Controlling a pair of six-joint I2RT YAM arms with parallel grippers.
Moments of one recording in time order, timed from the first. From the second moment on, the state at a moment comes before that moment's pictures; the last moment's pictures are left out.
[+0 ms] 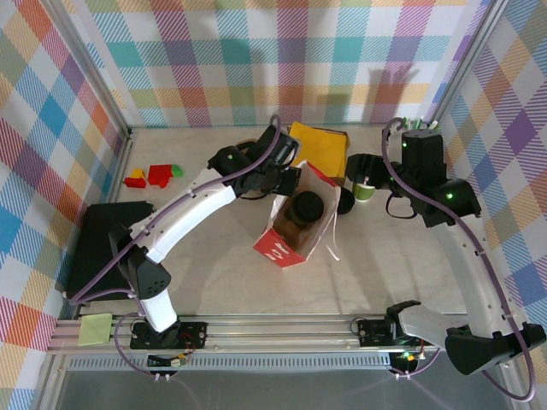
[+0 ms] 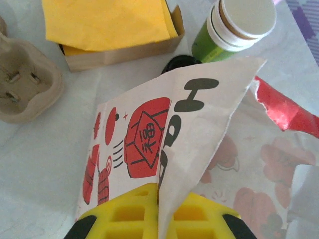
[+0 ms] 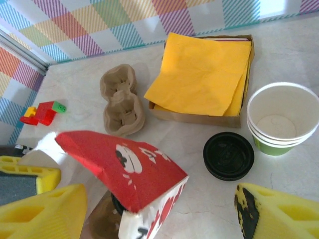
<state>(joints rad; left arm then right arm) -0.82 1.75 1.90 -1.05 -0.04 -0.45 0.29 1.13 1.44 -0.90 -0.15 0.36</state>
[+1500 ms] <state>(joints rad) -0.66 1.58 1.55 -0.86 0.10 -0.74 0.29 1.21 1.48 -0.91 -0.22 0.45</state>
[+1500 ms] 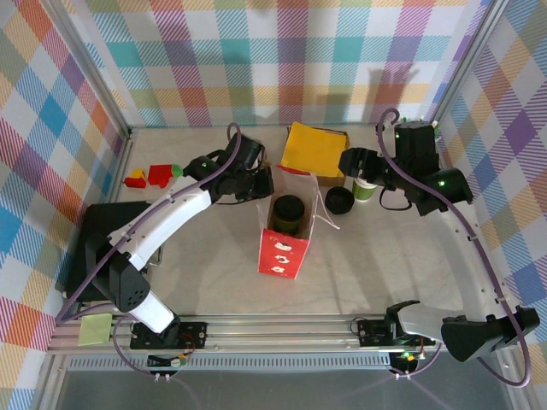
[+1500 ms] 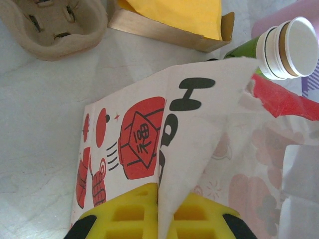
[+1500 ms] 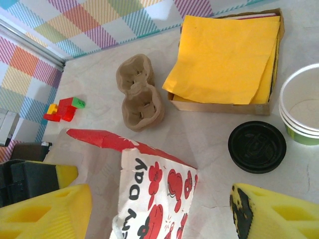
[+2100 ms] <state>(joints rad) -0.65 1.41 1.46 -0.75 0.03 -0.65 0.29 1.25 1.55 -1.04 -0.05 0.51</state>
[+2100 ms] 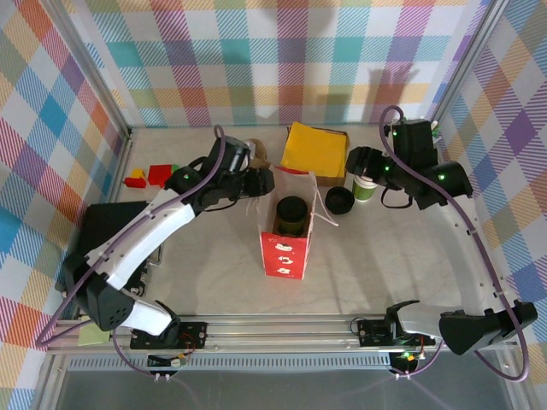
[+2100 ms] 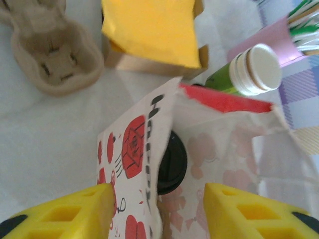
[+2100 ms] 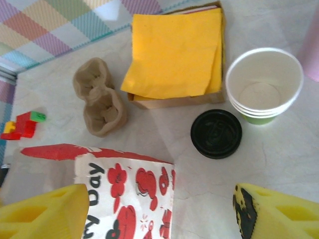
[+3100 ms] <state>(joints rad) -0.65 1.18 1.43 -0.84 -0.15 -0.54 -0.19 1.59 1.77 -1.03 -0.06 0.28</state>
